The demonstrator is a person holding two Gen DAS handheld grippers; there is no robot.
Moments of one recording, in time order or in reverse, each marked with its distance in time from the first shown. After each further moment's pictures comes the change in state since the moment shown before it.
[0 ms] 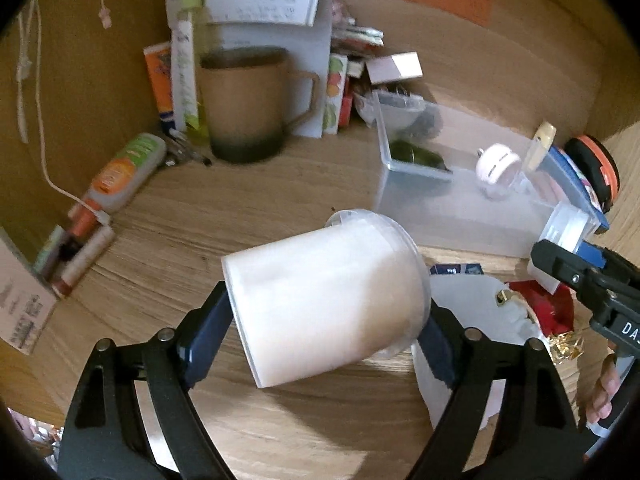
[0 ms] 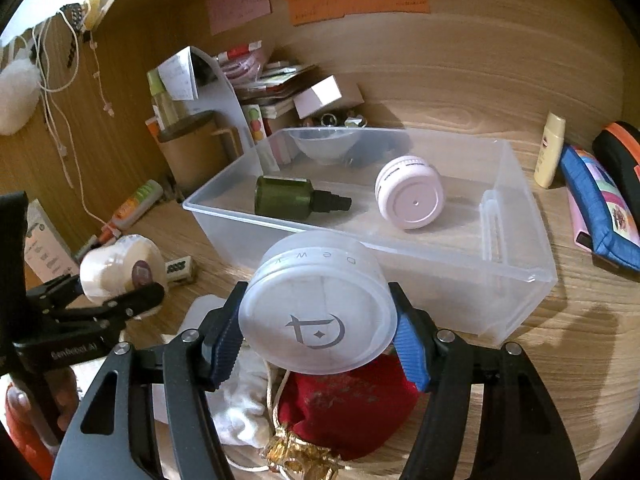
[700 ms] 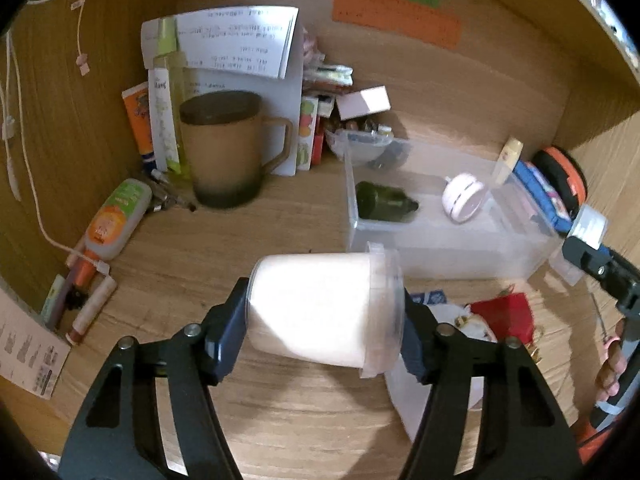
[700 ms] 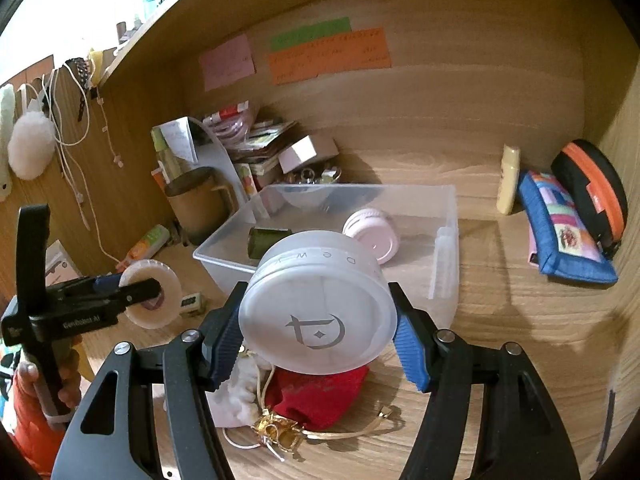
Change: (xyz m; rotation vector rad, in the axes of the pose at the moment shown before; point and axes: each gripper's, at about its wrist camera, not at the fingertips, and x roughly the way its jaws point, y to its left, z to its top) left arm -0.028 -0.003 0.031 0.053 -0.030 -0.104; right arm -0.061 -0.025 0.015 0.040 -0.117 -0.006
